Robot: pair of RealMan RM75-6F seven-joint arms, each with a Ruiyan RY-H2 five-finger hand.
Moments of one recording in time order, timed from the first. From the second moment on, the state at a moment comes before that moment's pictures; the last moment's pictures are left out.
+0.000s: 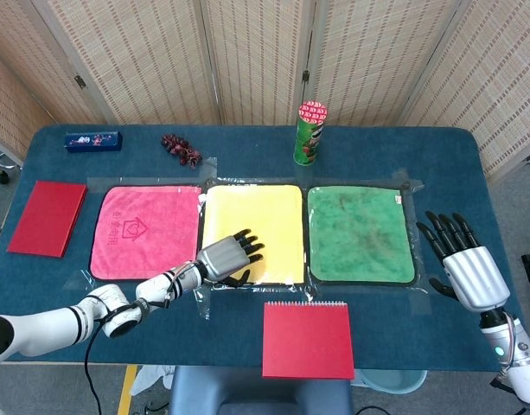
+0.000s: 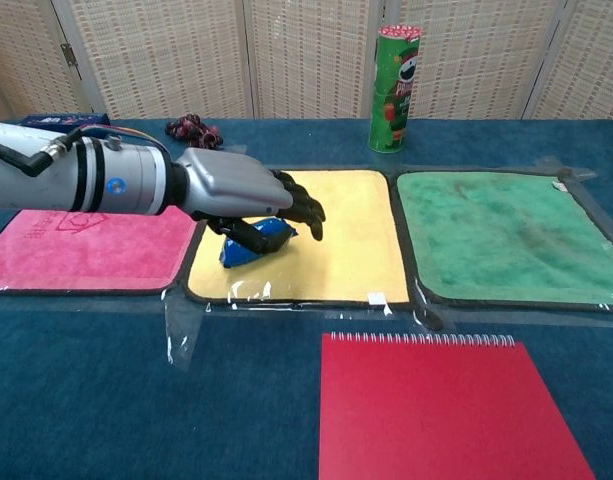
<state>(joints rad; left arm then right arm) -1.09 -1.50 -0.12 -1.31 1.52 0.51 0.18 0.29 -1.09 0.01 -1.53 -1.60 1.46 -0.08</state>
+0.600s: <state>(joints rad) -1.09 -1.55 -0.06 -1.21 1.46 0.53 0.25 0.28 -1.10 0.03 -1.52 -1.60 1.45 -0.07</state>
